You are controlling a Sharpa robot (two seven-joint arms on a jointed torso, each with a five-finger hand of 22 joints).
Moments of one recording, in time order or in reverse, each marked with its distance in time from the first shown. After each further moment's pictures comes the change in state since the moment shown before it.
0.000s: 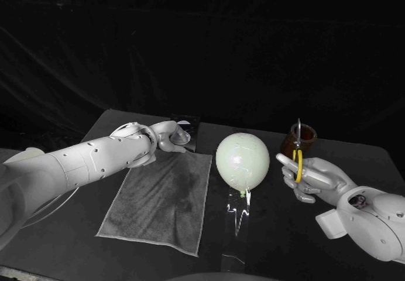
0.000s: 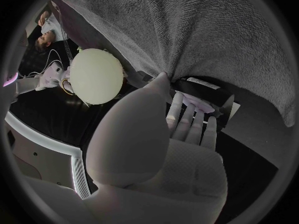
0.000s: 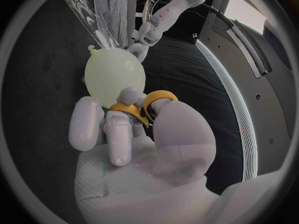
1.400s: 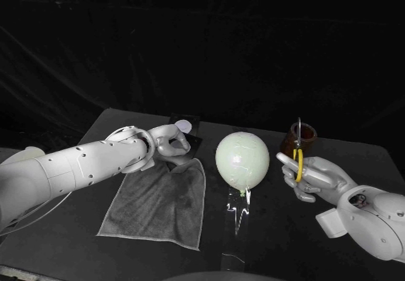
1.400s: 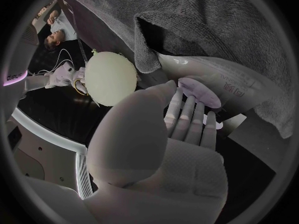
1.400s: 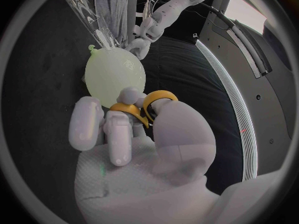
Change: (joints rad) left arm -0.012 -0.098 -0.001 0.165 0.020 -0.009 0.031; left_hand -0.058 -0.035 0.200 -0.136 0.000 0.068 0.019 0.008 -0.013 0.180 0.009 0.003 0.005 0.181 0.006 0.027 0.031 0.038 0.057 0.004 0.027 0.002; right arm 0.000 -0.003 0.000 0.002 -0.002 0.000 0.000; right_hand 0.000 0.000 -0.001 -0.001 0.000 0.000 0.000 0.000 0.000 0.000 0.000 0.000 0.000 0.000 0.000 0.000 0.000 -0.003 0.000 0.000 0.000 0.000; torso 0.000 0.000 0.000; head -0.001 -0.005
